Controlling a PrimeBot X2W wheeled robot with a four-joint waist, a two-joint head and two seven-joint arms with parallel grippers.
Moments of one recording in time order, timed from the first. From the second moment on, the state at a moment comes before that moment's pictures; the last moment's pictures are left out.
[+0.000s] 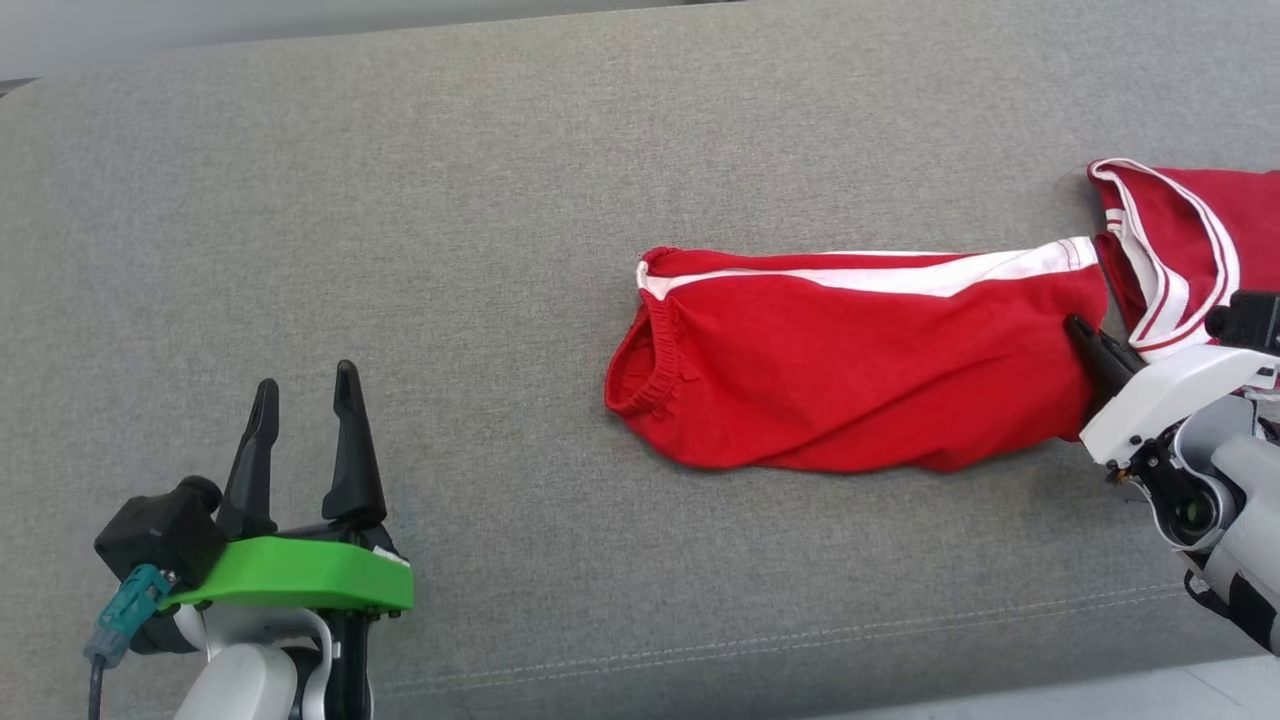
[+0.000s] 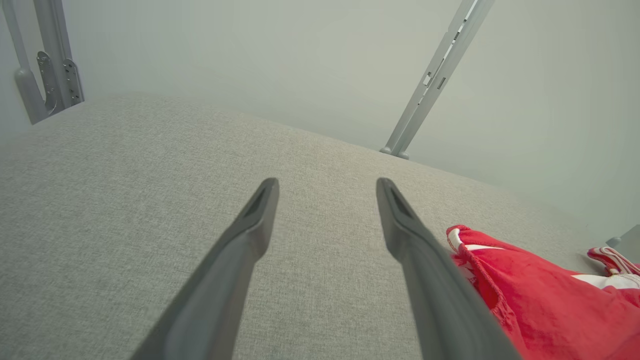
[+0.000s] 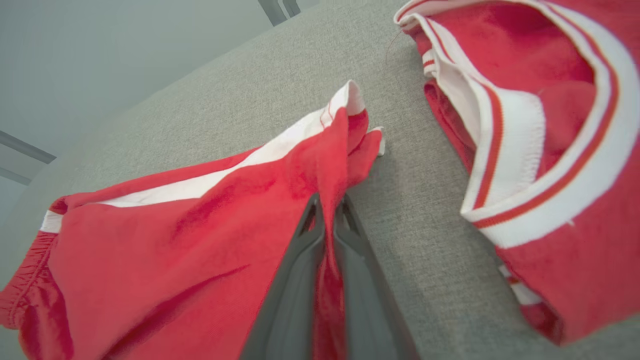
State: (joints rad) left arm -0.14 0.28 -0.33 -0.02 -0.69 0.25 -0.22; right arm -0.75 -0.60 1.01 0.79 1.51 0.13 -0.25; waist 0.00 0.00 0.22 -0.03
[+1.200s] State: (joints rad) left arm -0.12 0.27 -0.34 -0.01 -0.71 0.25 -0.23; right arm -0.95 -0.31 1.16 0.83 1.25 0.13 -0.18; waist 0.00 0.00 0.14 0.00
